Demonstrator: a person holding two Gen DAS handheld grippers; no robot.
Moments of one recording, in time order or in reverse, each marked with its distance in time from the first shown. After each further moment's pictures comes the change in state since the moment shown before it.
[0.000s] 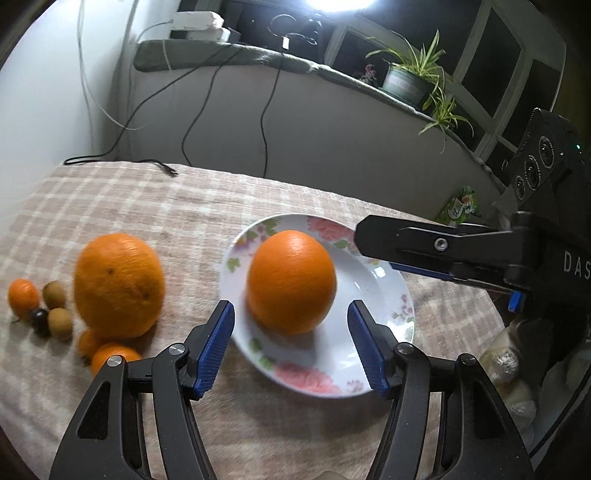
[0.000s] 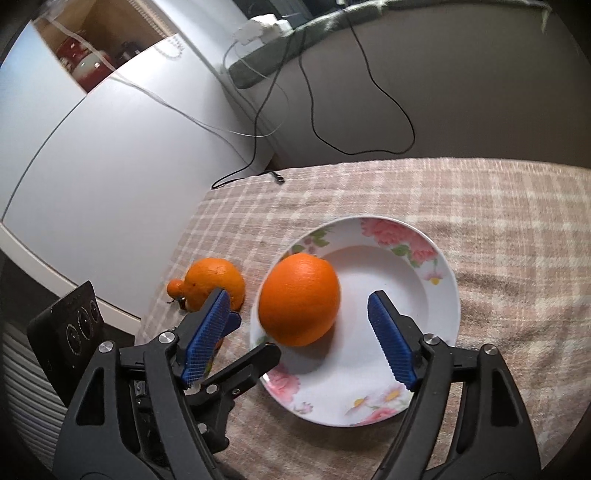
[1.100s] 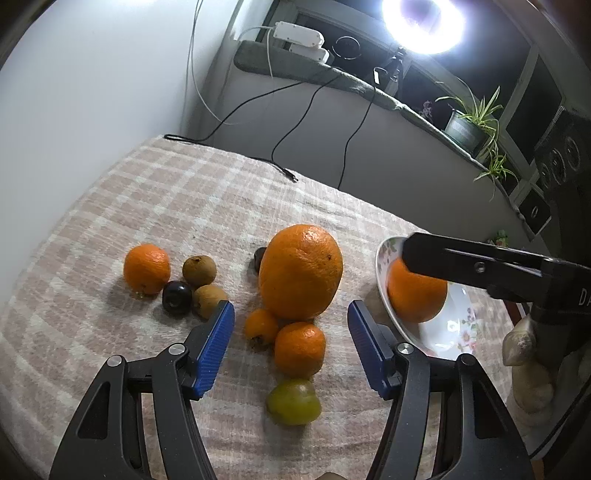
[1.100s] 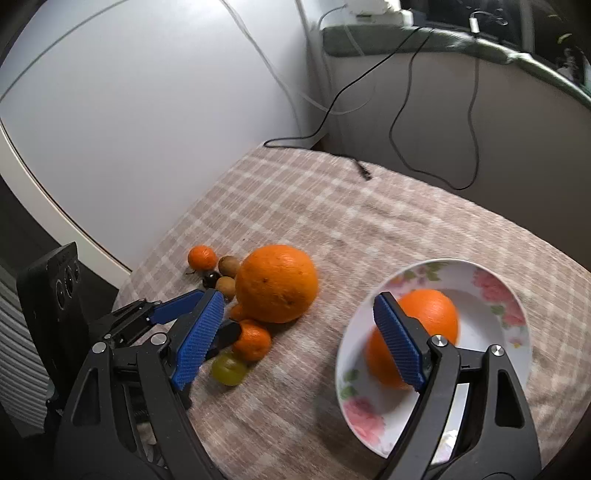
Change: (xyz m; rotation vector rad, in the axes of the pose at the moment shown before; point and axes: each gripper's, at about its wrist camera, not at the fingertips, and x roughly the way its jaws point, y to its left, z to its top) left arm -0.042 0.109 -0.018 -0.160 -0.060 0.092; right arm 0.065 0.116 0.003 -0.332 0.120 -0.063
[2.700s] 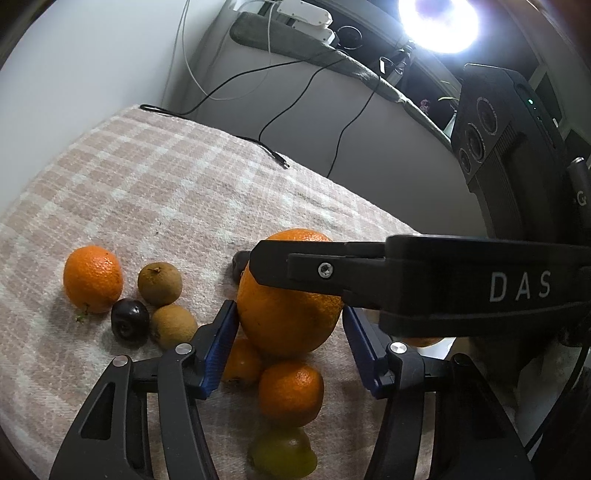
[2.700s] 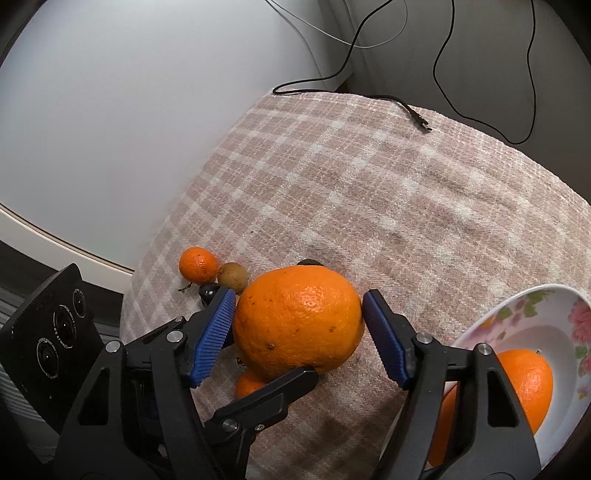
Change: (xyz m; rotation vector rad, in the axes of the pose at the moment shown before) left arm 0.039 0.009 0.010 -0.066 0.057 -0.095; right arm 0.096 -0.005 0.035 0.070 0.225 0.143
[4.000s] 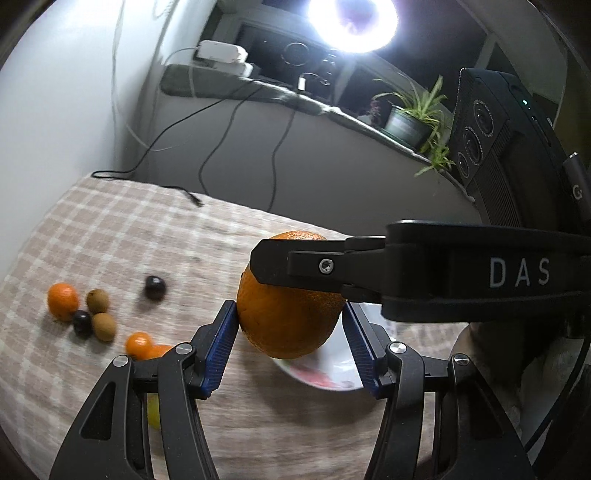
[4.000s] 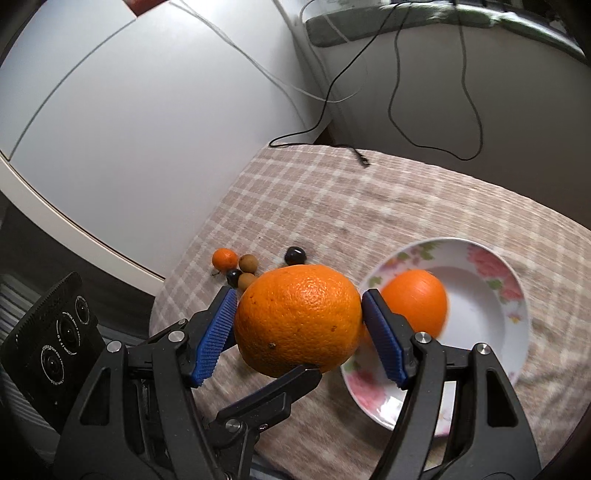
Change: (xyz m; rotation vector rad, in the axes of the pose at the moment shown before) left arm -0.040 -0.105 -0.011 0.177 -0.088 -0.037; right arm -0.128 -0.014 -0.059 0.054 -0.184 -0.027
